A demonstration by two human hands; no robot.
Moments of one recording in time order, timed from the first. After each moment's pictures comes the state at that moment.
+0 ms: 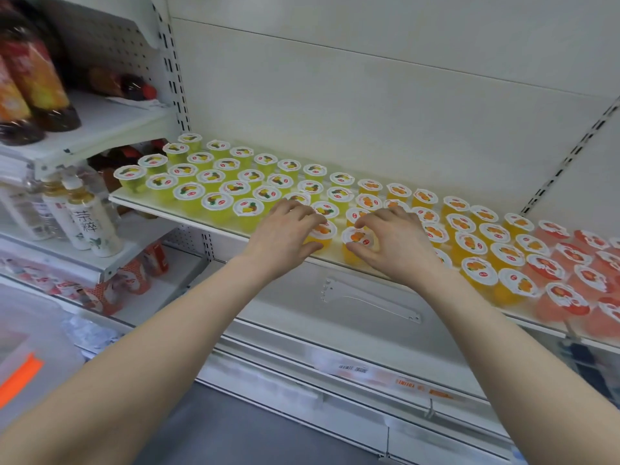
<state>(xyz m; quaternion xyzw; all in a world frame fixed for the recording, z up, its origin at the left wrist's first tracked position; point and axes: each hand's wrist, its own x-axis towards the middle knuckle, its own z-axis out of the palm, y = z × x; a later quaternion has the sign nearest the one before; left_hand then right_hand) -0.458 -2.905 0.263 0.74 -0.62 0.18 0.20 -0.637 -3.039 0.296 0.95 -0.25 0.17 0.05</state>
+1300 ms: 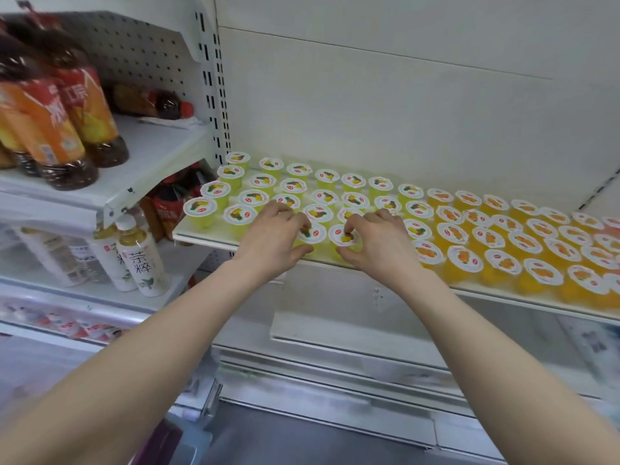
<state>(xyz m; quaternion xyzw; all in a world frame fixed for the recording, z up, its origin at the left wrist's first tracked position) -0.267 -2.826 0.261 0.74 -0.63 0.12 0.19 -0.450 -2.937 0.283 0.93 -0.32 0.17 0.02</state>
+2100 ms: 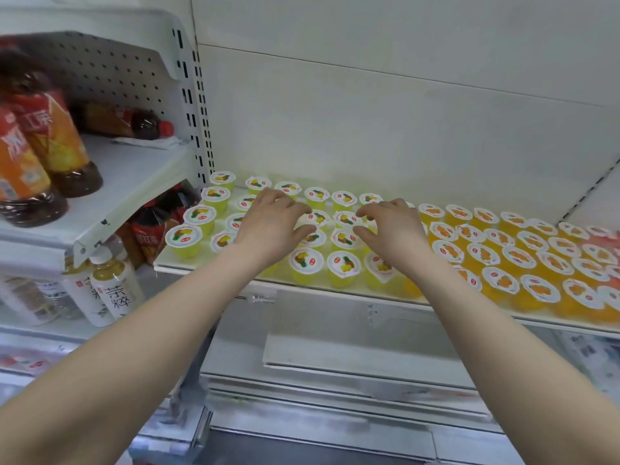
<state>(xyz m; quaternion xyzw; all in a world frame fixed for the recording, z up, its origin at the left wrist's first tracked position) -0.236 -2.880 0.293 0.74 -0.64 0.12 0.17 -0.437 -2.993 0.314 0.91 -0.39 0.16 0.03</state>
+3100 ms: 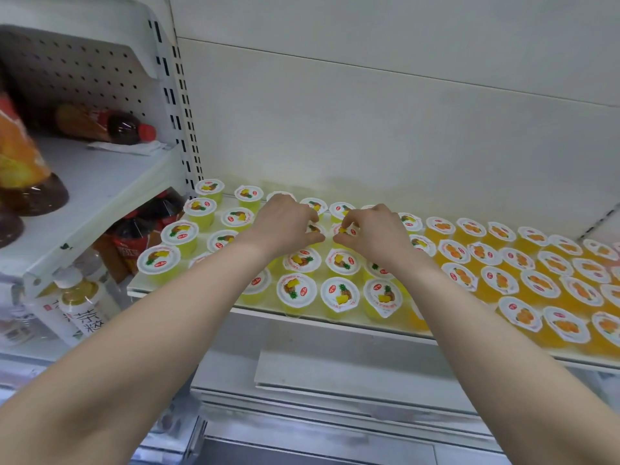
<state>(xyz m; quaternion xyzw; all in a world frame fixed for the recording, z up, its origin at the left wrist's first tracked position) -0.224 -2.958 0.301 0.76 -0.64 0.05 0.11 -0.391 -3.044 0.309 0.92 -0.39 0.10 -0.02</state>
